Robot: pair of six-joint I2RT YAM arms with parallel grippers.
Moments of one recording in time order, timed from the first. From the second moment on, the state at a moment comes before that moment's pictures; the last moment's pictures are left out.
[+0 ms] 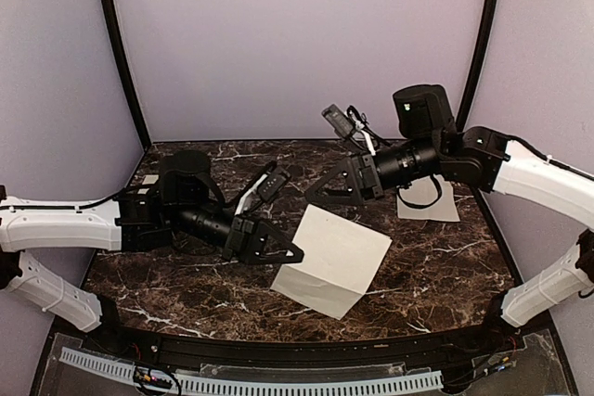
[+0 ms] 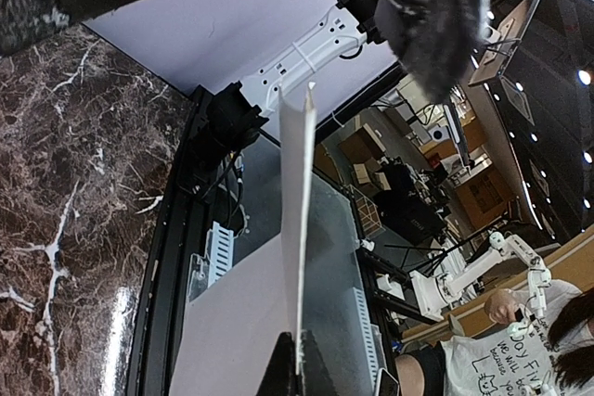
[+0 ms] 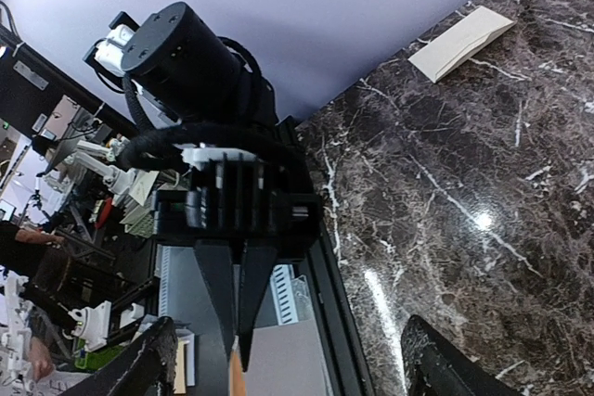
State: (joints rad) left arm -1.02 1.27 0.87 0.16 0.81 -0.64; right arm 0.92 1.33 1.29 -0.40 -0.68 0.40
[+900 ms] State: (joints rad) left arm -1.04 1.33 0.87 0.25 0.83 -0.68; right arm 0.94 1.33 1.22 -0.38 -0.79 0.41
